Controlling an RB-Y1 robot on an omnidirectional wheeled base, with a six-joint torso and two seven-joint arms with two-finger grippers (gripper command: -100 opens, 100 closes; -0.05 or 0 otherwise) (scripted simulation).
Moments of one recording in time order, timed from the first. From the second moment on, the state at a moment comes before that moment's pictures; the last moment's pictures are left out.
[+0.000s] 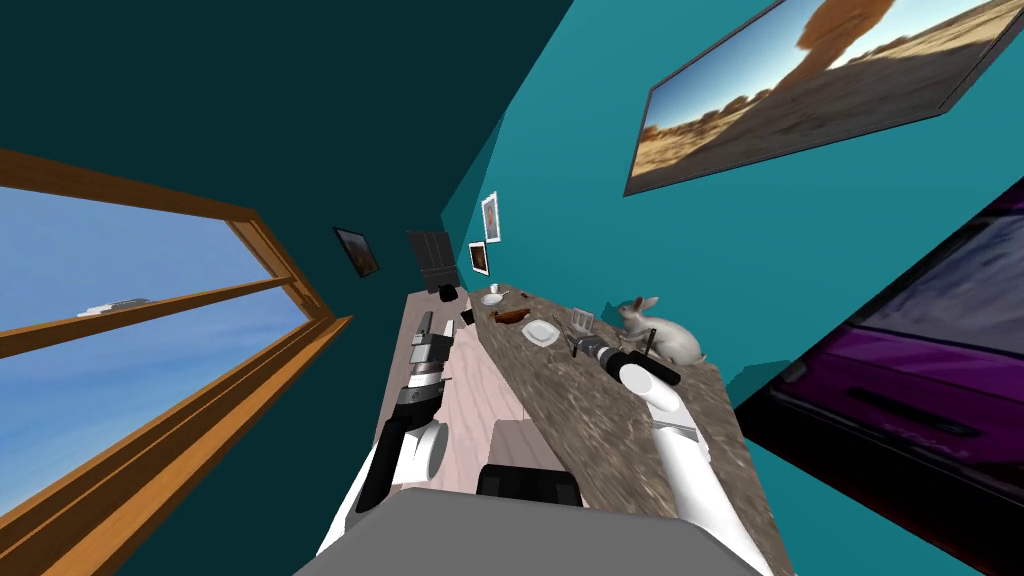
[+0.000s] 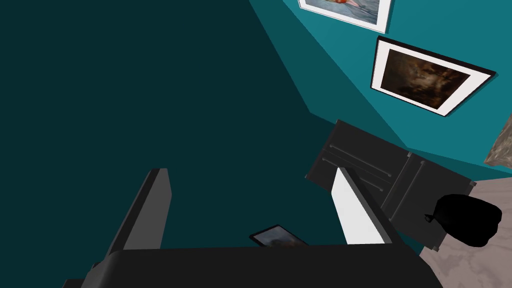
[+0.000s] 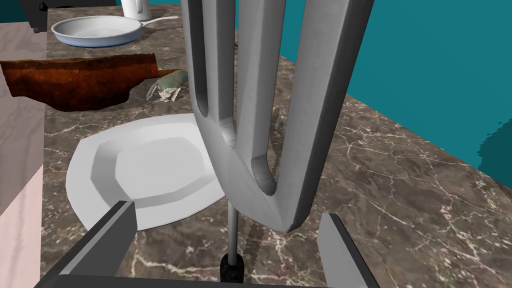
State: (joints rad) left arm 0.46 -0.02 -0.06 -2.26 0.02 -0.40 0.13; right arm -0.07 -0.06 -0.32 -1.80 -0.76 0.74 -0.88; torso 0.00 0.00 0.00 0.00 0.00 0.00
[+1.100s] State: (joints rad) left arm 0.46 -0.02 -0.06 -2.26 0.02 -0.40 0.13; right arm -0.22 -0.09 -0.38 -1.60 -0.71 0.66 -0.89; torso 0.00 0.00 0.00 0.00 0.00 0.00
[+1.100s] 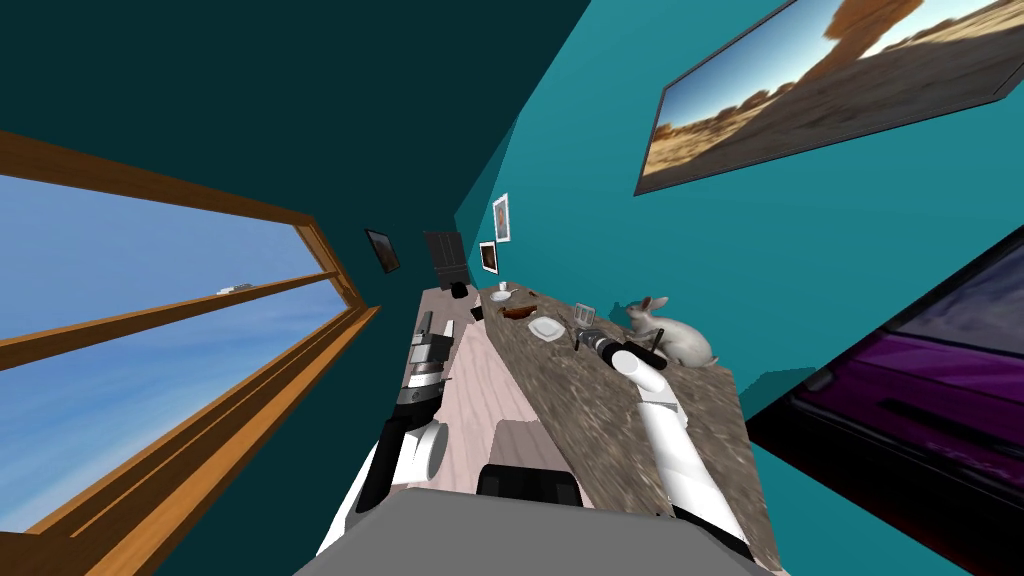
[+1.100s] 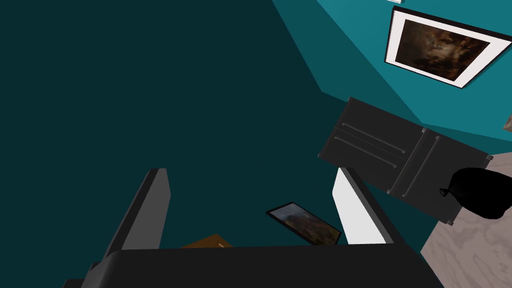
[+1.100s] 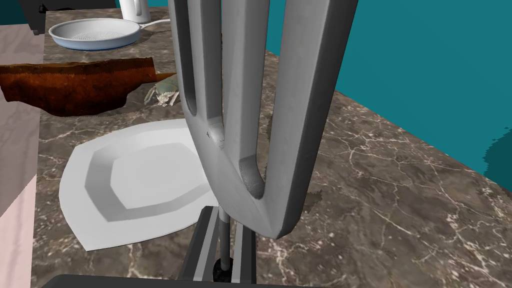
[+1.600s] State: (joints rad) left arm 0.46 -0.02 -0.06 -2.26 0.02 -0.40 0.13; right arm -0.19 -0.09 -0.37 -1.64 -0.71 0.67 -0.89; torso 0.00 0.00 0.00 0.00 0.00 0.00
